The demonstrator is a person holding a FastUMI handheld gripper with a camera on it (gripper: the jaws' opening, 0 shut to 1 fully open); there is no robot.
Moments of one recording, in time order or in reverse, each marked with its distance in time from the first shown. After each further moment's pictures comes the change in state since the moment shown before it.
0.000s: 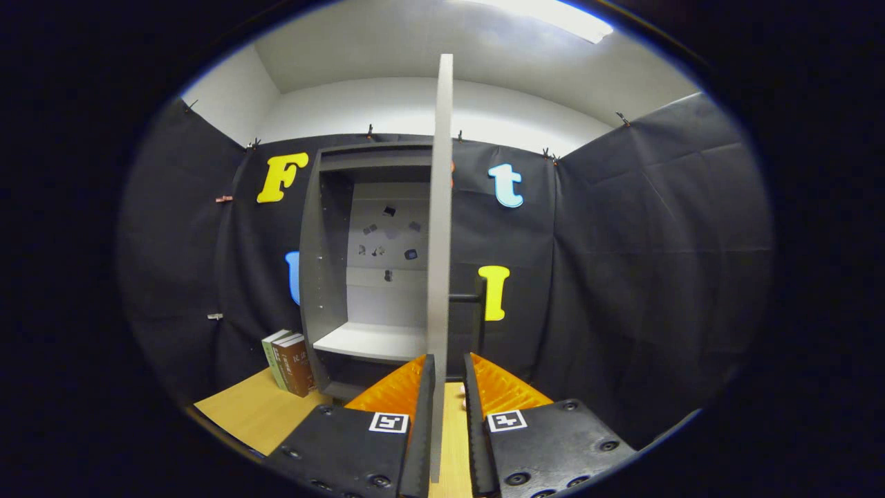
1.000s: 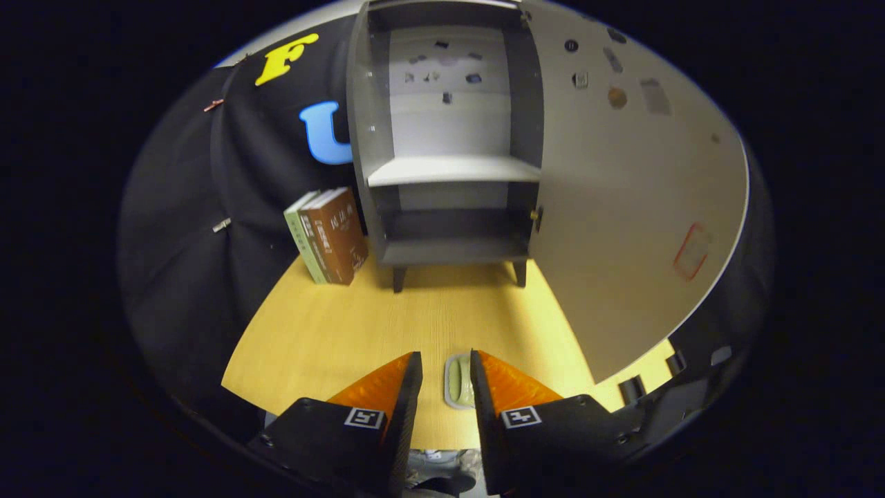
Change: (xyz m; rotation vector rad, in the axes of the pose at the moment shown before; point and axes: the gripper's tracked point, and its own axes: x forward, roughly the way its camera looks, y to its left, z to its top) arm 0.025 0.209 -0.288 0.064 0.708 0.007
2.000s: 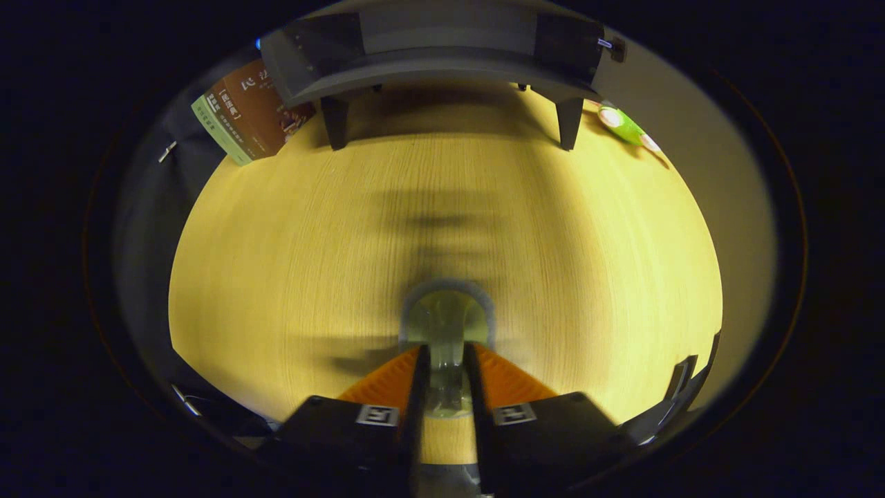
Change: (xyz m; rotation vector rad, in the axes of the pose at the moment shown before) arm 0.178 -0.052 -0.134 -0.041 0.531 -0.058
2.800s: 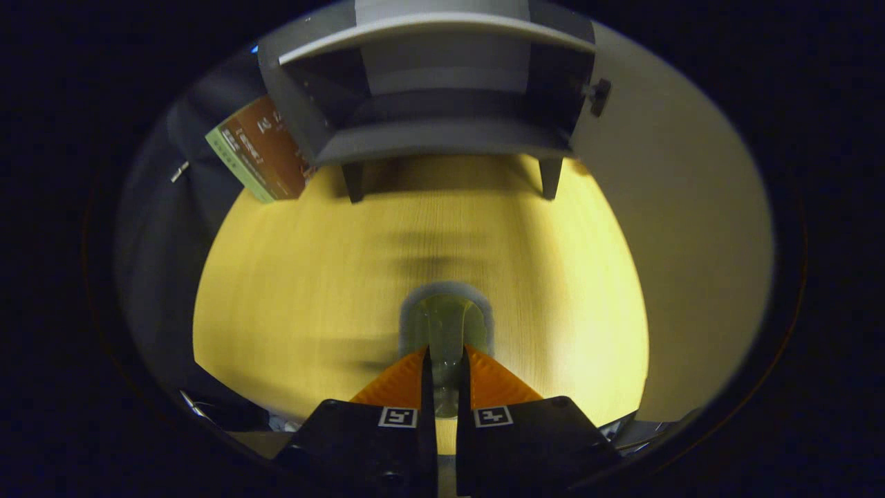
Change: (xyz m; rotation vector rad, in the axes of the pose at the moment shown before) arm -0.084 0.000 0.065 0.013 -0.161 0.066
